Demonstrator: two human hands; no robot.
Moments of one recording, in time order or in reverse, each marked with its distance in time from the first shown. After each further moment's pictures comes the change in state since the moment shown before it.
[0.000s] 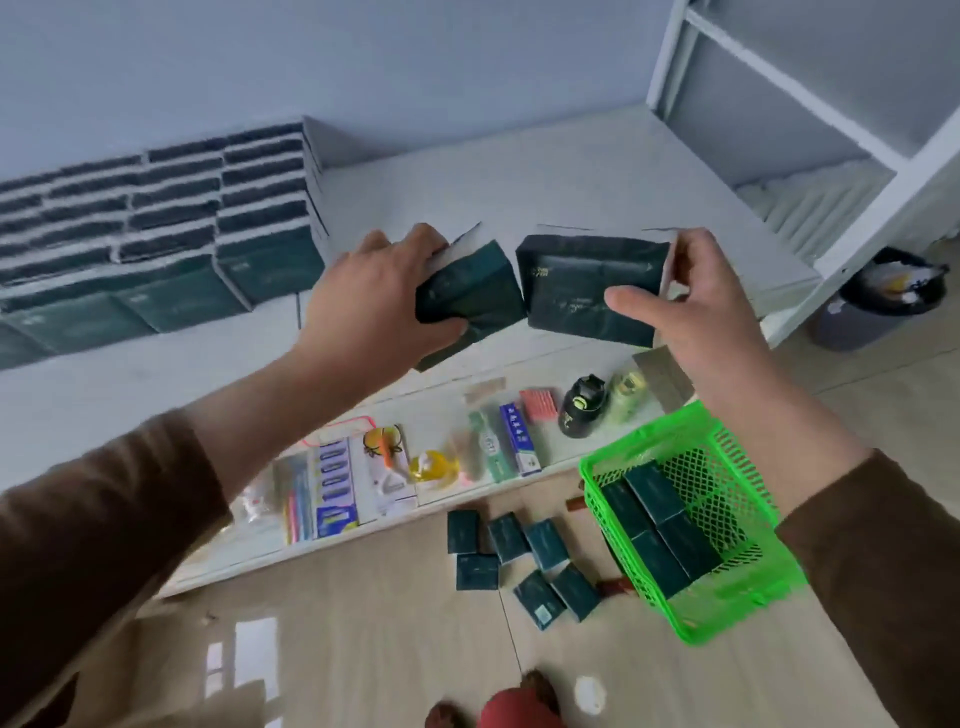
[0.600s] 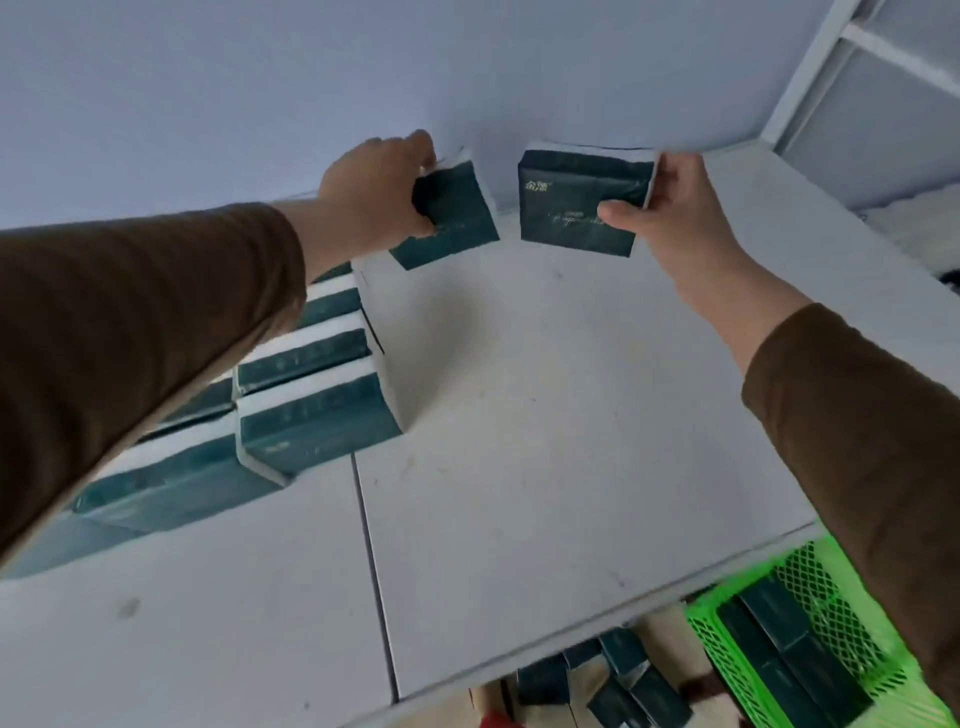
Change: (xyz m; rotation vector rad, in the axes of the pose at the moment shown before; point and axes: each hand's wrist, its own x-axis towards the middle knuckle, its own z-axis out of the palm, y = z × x) left_hand 0.302 -0.244 0.053 0.138 -0.182 -0.048; right_hand 0.311 0.021 0.170 0.031 0.050 0.001
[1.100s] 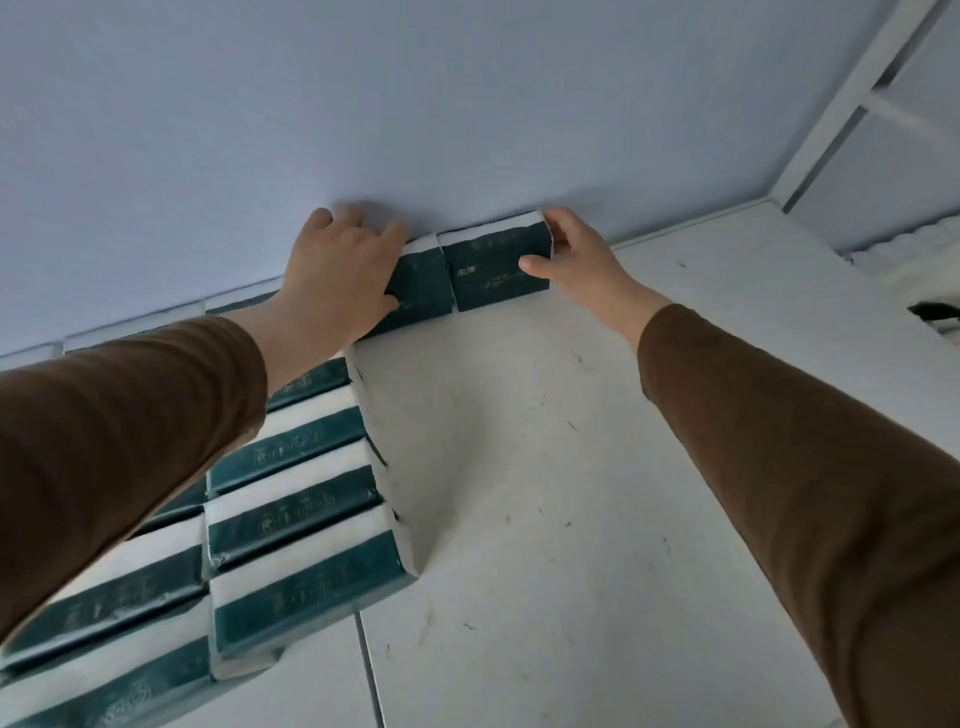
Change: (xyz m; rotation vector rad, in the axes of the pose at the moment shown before) left_hand 0.055 -0.071 0.039 0.470 0.090 0.220; right_hand 0.126 0.040 0.098 -0.277 -0.207 -0.005
